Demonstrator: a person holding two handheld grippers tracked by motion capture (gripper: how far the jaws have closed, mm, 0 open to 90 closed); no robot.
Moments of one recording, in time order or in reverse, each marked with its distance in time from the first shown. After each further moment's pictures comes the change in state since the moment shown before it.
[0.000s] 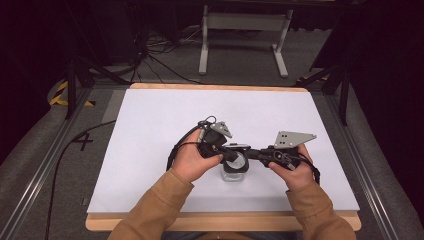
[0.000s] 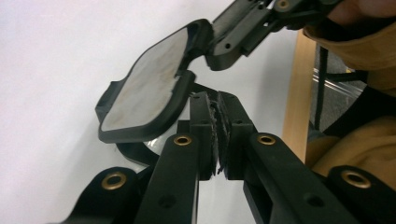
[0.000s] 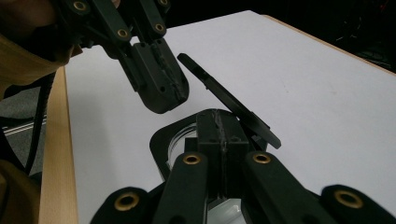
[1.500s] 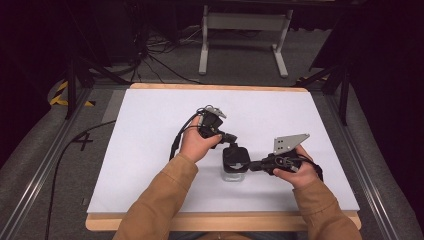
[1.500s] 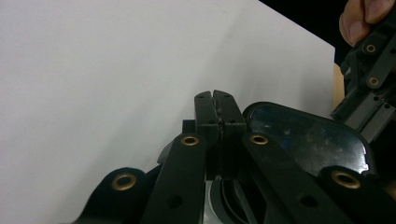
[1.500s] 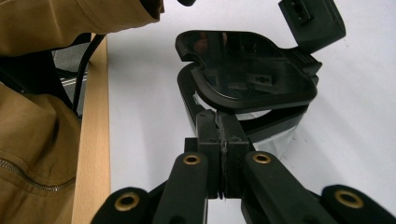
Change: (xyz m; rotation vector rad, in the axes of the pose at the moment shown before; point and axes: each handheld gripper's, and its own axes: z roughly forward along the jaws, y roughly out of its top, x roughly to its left) left arm 0.075 -0.002 0.035 -0.106 -0.050 -0.154; right arm -0.013 -0.022 0.004 0.154 0.202 -0.027
